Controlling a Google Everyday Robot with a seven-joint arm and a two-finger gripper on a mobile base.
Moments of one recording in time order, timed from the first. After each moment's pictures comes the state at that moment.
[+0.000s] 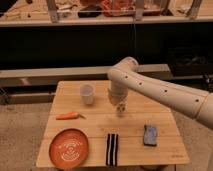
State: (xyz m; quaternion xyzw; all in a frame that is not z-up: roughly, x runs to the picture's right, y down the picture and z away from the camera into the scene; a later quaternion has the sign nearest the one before) arm 0.053 0.080 0.767 -0.24 -0.17 -0.39 0.88
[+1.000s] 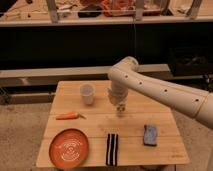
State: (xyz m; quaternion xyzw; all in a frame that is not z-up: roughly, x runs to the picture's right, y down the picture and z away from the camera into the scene) arm 0.054 0.080 0.767 -0.24 -0.17 -0.40 0.87
